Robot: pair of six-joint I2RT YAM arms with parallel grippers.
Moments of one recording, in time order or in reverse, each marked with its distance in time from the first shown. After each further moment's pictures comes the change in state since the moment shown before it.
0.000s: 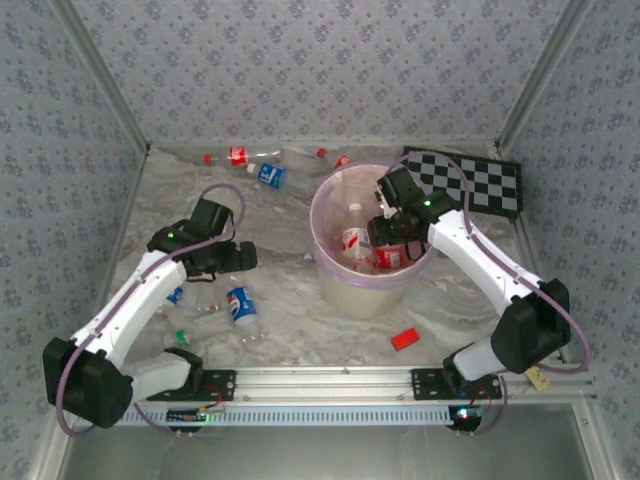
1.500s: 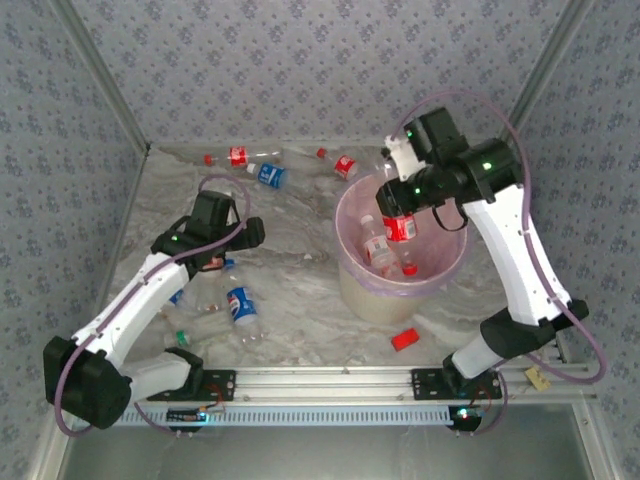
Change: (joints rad) left arm -0.027 -0.004 -0.021 0.324 -0.068 0.000; right arm 0.036 0.100 0.803 -0.635 -0.132 -0.171
